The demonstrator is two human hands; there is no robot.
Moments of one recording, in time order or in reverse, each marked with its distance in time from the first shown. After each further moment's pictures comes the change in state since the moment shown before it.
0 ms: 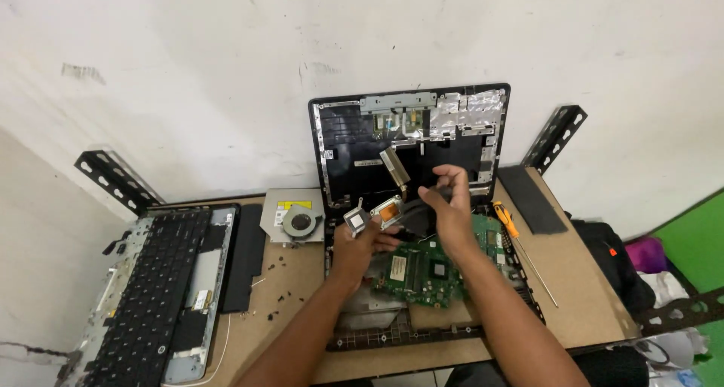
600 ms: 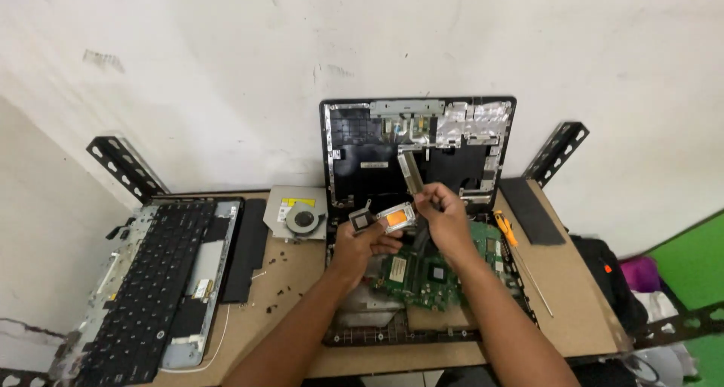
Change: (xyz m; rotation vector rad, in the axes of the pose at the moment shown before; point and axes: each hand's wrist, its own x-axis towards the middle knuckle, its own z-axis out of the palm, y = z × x) left_hand 0.005 -0.005 -0.011 -0.072 -0.082 -0.065; right_hand 0.003 0.017 -0.003 -0.131 -0.123 0.075
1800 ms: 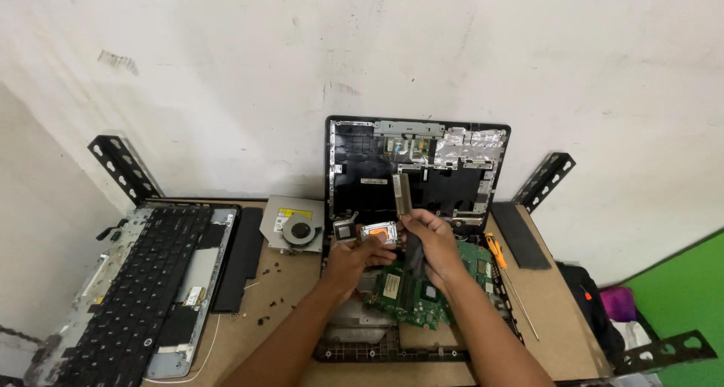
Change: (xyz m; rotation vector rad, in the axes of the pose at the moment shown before) left_hand -0.003 0.003 0.000 -0.010 0.030 0.025; right_hand -0.015 -0.025 0.015 0.346 -0.089 0.266
